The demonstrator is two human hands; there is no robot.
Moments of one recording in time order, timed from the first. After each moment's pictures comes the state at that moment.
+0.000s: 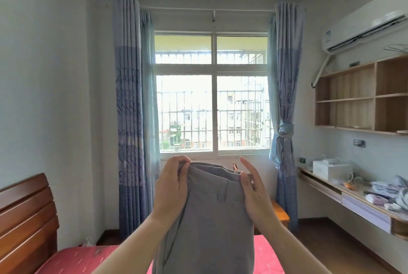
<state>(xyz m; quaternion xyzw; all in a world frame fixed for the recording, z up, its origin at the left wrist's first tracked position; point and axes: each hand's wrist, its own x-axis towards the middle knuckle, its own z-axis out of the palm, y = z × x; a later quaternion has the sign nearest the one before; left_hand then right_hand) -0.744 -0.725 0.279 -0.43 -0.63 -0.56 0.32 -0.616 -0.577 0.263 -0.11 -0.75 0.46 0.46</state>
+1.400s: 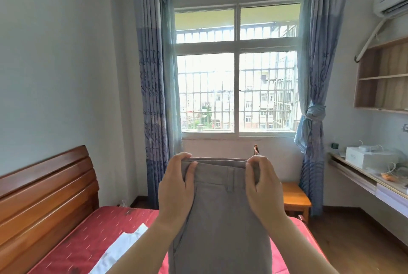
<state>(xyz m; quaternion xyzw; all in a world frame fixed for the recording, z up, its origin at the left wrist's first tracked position) -0.659 -0.678 0.247 -0.31 -0.70 -0.53 0.37 -0.571 -0.517 0.242 -0.09 -0.77 0.30 0.56</state>
